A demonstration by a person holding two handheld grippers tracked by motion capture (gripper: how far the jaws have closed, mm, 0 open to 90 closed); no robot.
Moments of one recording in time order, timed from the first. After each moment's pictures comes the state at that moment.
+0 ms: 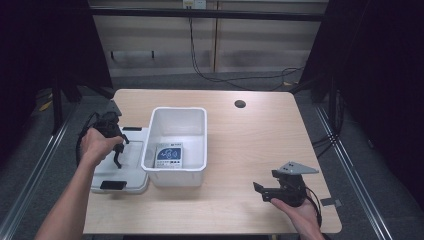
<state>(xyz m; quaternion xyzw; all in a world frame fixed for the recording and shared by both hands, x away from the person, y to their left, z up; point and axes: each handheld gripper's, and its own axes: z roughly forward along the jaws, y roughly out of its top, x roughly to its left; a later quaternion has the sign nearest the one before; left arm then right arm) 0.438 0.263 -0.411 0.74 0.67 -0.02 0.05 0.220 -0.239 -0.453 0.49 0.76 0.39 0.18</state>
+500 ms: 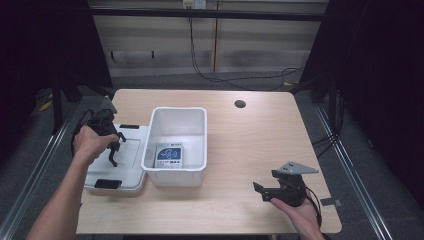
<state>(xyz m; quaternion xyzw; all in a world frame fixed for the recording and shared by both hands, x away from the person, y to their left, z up) 0.433 0.272 -0.394 0.74 0.67 -0.02 0.06 0.220 -0.239 -0.453 0.49 0.76 0.39 0.18</state>
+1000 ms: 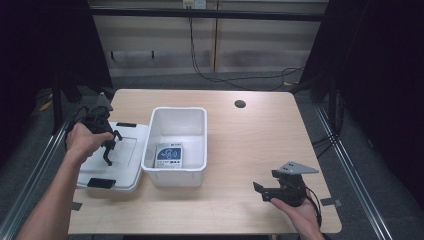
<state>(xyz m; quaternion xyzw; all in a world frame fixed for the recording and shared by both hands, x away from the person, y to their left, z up) 0.429 0.279 -0.377 0.75 0.65 -0.02 0.06 0.220 -0.239 -0.453 0.49 0.76 0.39 0.18</state>
